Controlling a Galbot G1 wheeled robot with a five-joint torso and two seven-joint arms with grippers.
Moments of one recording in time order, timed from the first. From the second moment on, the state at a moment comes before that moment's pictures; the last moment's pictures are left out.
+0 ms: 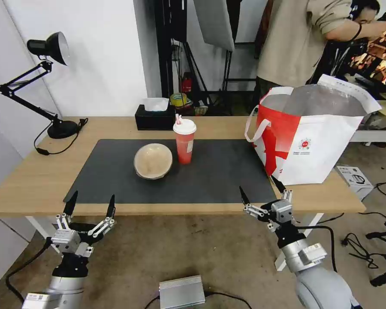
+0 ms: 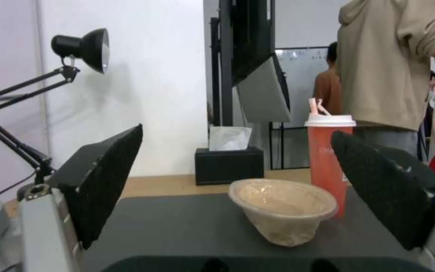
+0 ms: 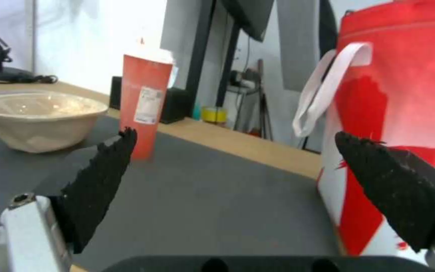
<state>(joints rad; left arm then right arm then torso) 1.76 -1.47 -0.78 -2.17 -0.29 -0.43 0.25 -1.50 1.04 0.40 2.12 0.20 0.14 0.05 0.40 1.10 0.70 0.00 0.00</state>
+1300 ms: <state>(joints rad) 1.75 -1.46 -0.76 -2.17 -0.29 -0.35 0.21 -0.73 0.92 -0.21 1.64 0.50 0.10 0.10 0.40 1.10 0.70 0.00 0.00</state>
